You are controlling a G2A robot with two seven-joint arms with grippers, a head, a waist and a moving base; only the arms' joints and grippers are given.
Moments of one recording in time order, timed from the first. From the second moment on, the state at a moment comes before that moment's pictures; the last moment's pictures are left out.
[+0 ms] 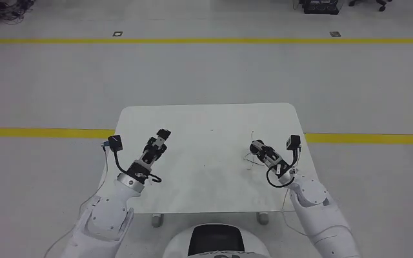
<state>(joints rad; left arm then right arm) 1.87 -1.14 -1.45 -2.04 0.08 -0.11 -0.17 -1.57 -1.25 1.39 -1.38 0.24 -0.34 0.55</state>
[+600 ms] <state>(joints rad) 1.75 -1.15 -1.14 -2.01 0.90 -0.01 -0.05 -1.54 -1.27 1.31 -1.35 0.26 -0.32 0.47</state>
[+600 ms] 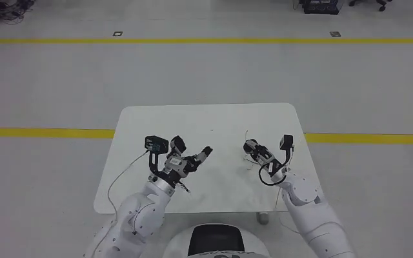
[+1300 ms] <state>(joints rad) 1.71 -1.15 -0.99 -1.96 1.46 0.00 0.01 -1.52 -1.28 1.26 -1.34 0.29 -0.33 0.39</state>
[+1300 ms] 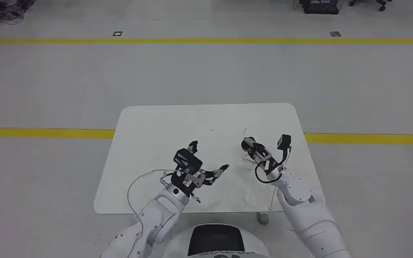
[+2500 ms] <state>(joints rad) 1.32 -1.04 -0.53 -1.68 1.57 0.34 0.25 -1.53 -1.33 1.23 -1.41 0.30 -0.34 0.30</state>
